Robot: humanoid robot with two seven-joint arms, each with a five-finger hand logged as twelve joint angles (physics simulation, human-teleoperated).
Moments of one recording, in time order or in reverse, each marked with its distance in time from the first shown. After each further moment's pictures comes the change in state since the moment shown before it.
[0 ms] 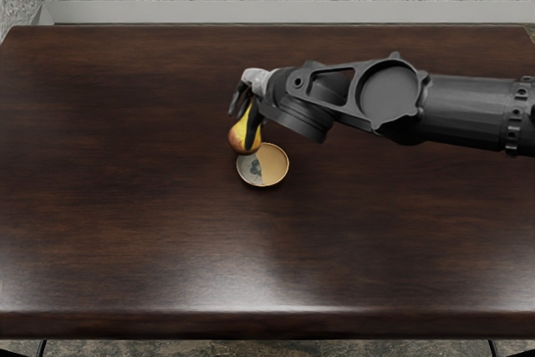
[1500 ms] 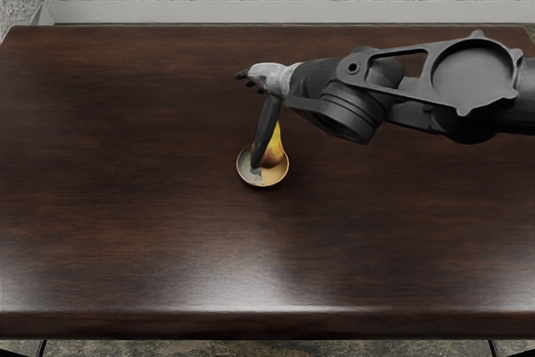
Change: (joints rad) left arm 0.005 0.000 0.000 0.000 0.000 0.000 0.000; right arm 0.049 -0.241 0.086 0.348 0.080 -0.062 0.001
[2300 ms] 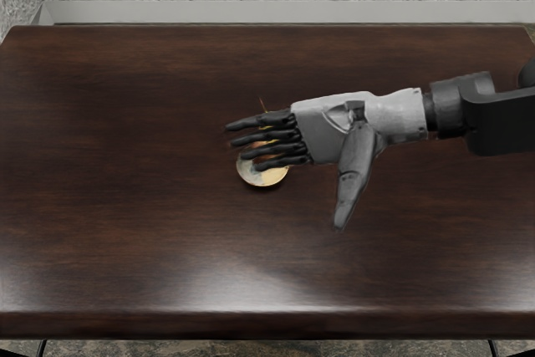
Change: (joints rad) left arm 0.002 0.000 0.000 -0.003 0.000 -0.001 0.000; right arm -0.601 -0.496 0.703 0.211 0.346 0.884 0.000
